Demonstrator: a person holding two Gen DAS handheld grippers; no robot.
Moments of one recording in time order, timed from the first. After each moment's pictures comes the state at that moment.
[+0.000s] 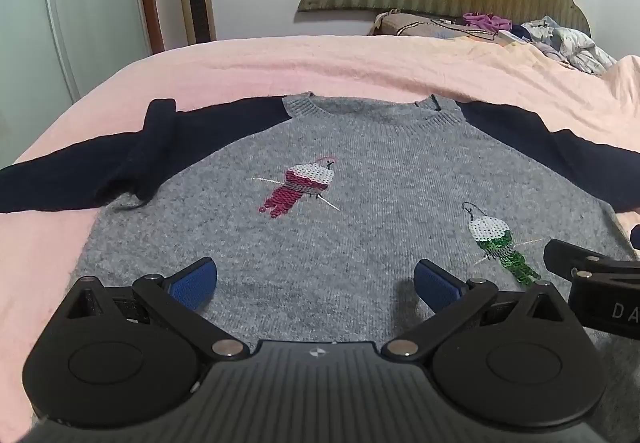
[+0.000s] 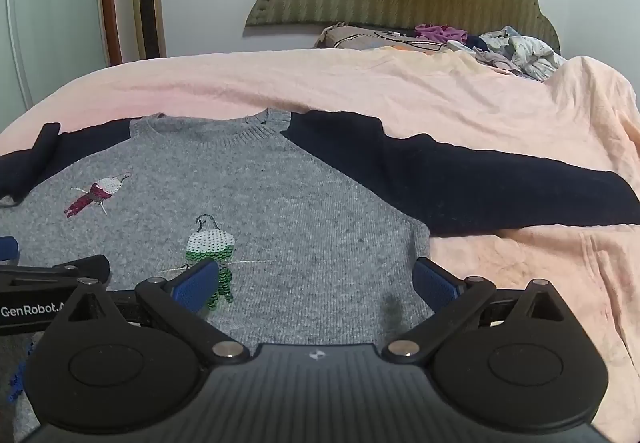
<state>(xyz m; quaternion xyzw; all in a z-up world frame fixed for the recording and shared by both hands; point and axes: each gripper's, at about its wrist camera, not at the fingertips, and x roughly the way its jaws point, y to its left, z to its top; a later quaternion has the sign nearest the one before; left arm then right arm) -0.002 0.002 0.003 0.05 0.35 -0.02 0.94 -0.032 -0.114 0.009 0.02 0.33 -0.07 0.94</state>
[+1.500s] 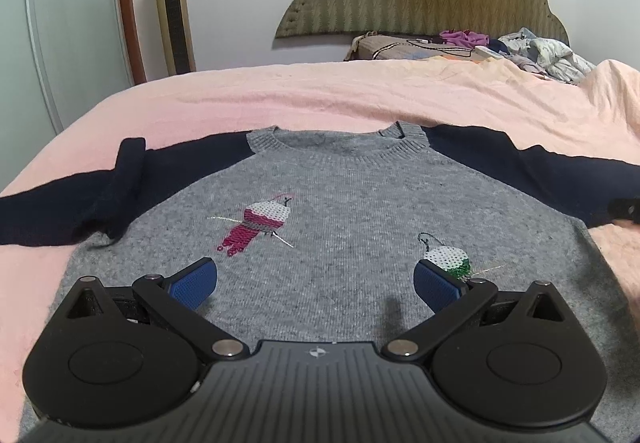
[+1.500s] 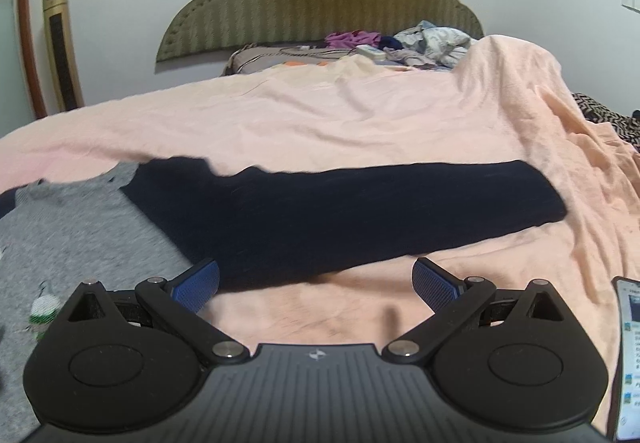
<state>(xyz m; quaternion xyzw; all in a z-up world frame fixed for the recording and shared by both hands) 0.000 -0.025 0.012 0.06 0.32 -0.05 0.95 -0.035 -0.247 0.023 0.07 0.30 -0.18 0.93</state>
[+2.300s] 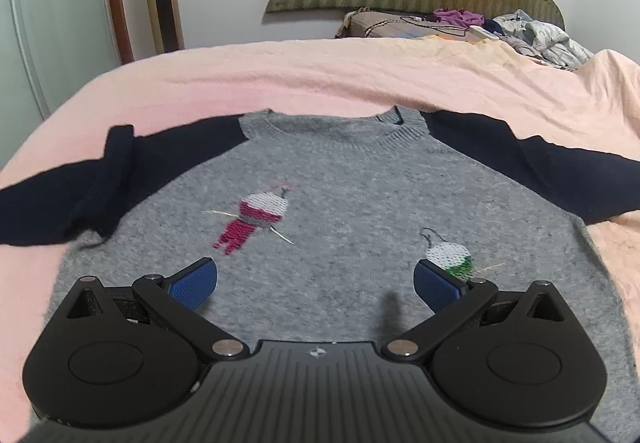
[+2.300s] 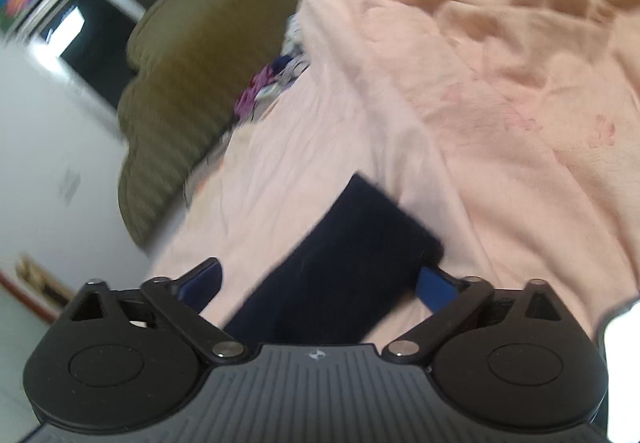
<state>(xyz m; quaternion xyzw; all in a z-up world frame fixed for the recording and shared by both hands) 0.017 -0.017 0.018 0.06 0.36 -0.07 0.93 -0.052 -0.503 -0.018 0.46 0.16 -0.20 0.85</state>
